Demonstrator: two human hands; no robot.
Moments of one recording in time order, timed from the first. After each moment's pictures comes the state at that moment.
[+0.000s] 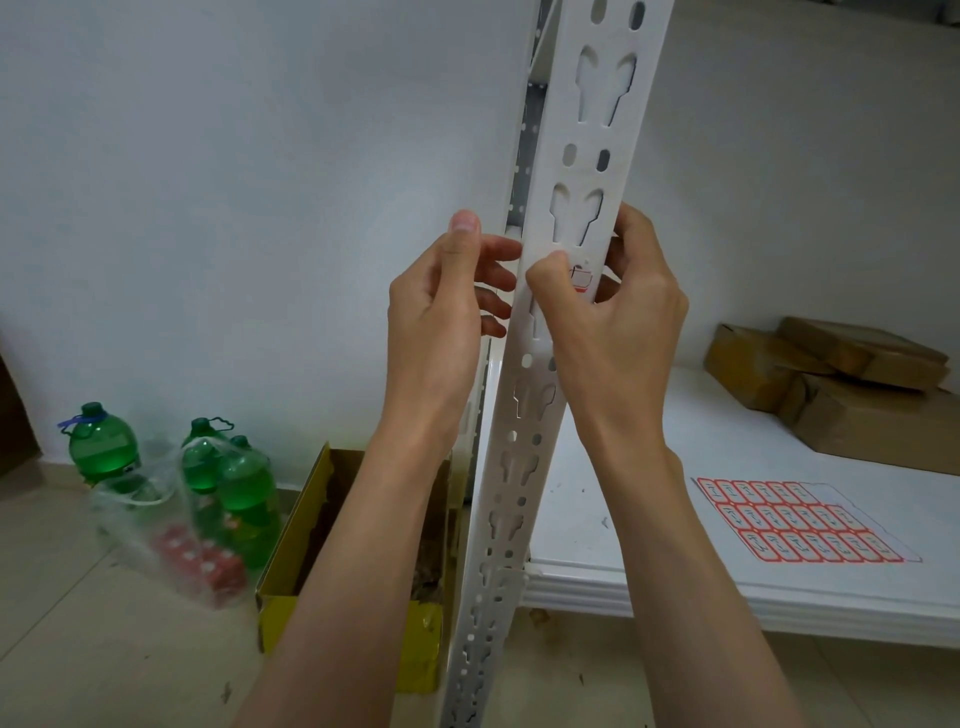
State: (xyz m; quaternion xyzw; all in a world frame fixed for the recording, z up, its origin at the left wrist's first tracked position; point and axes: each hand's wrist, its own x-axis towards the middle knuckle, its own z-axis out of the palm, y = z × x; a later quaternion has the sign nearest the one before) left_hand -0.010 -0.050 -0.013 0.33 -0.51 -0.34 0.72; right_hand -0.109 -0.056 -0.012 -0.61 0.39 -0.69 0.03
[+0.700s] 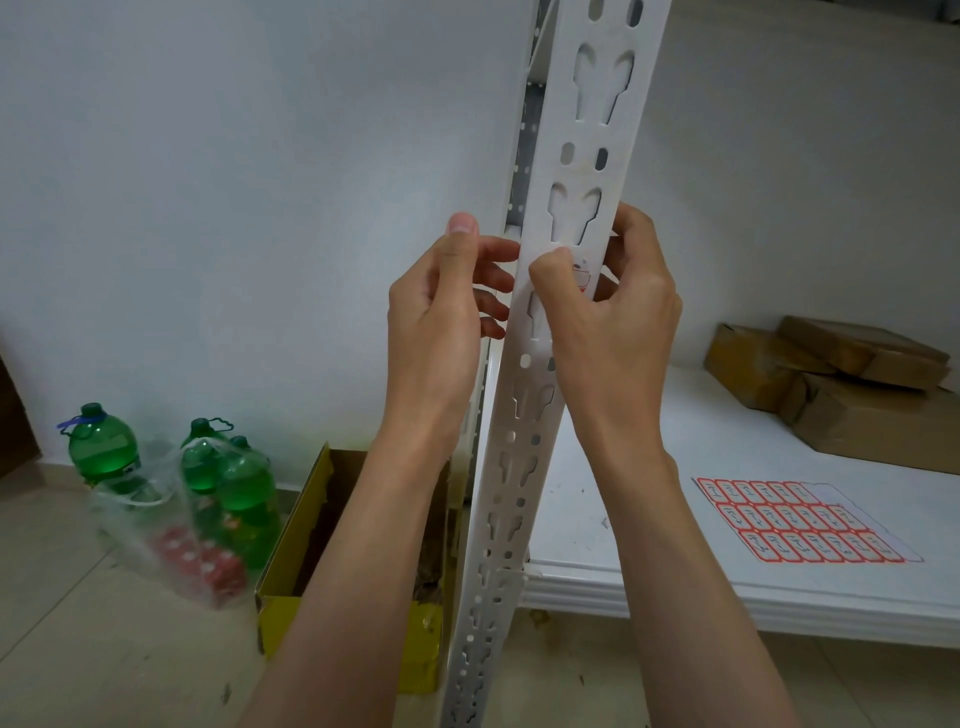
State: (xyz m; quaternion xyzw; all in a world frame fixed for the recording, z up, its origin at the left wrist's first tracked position) left_hand -0.012 -0.050 -0.014 0.33 -0.51 -0.34 0.72; right_hand -0.107 -0.054 -0.009 -0.59 0.39 -0.70 0.07
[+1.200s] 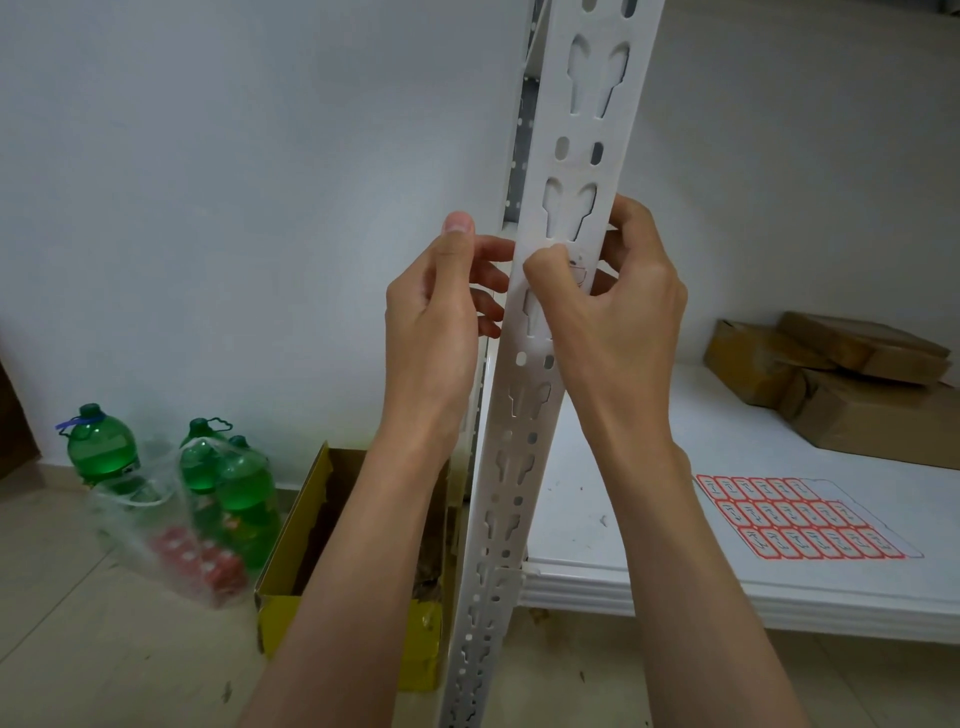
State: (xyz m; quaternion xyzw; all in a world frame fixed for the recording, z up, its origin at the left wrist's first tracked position) left_hand -0.014 -0.051 -0.016 0.34 -0.50 -0.34 0.72; right_hand -0.111 -0.050 -0.003 -0.61 0.40 -0.68 0.05
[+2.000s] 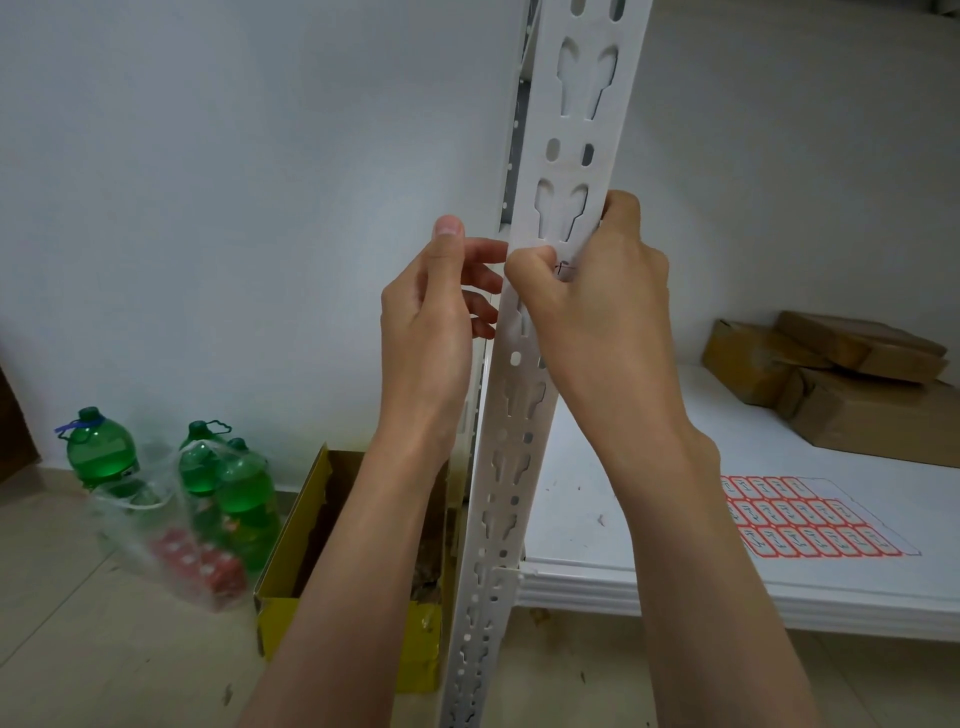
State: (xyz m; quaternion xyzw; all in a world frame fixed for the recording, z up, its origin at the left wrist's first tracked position) left_hand -0.016 -0.047 -0.015 0.33 -0.49 -0.35 0.73; right_hand -0.114 -0.038 0.011 -0.66 0.50 -0.56 -0.02
